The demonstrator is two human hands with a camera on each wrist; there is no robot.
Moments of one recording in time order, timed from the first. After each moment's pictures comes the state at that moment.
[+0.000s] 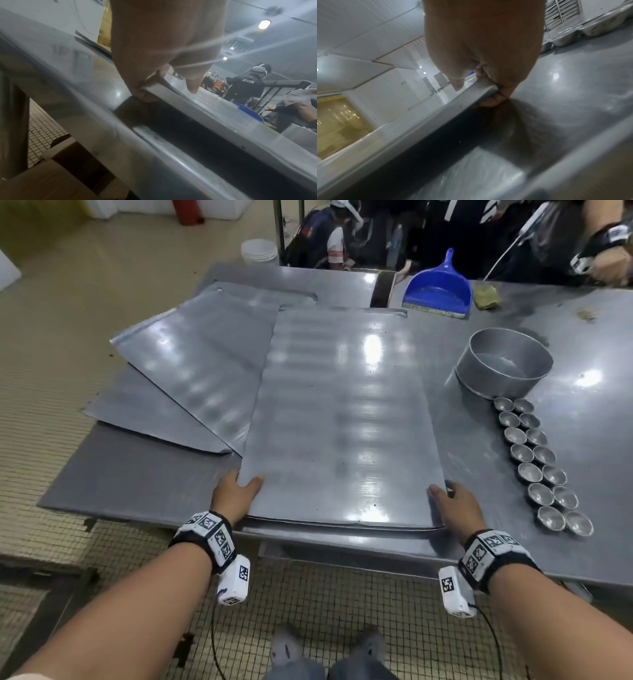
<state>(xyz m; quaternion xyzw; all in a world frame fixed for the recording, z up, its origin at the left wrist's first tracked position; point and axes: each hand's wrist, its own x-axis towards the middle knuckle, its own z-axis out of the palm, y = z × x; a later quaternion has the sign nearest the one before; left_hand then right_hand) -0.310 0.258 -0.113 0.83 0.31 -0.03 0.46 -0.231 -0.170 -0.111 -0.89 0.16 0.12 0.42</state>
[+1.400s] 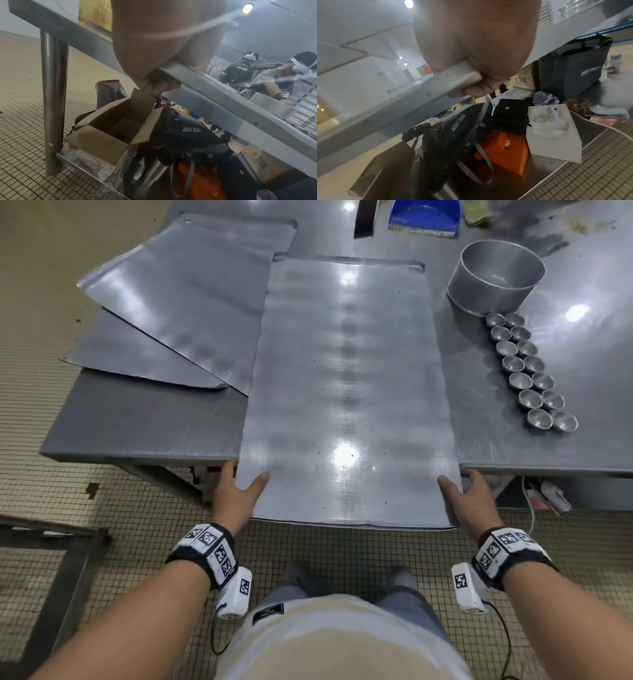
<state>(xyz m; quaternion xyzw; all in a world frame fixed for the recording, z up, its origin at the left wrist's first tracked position) -0.454 0.232 -0.140 0.80 0.29 -0.02 0.53 -0.396 -0.203 -0.145 -0.85 0.25 0.12 0.46</state>
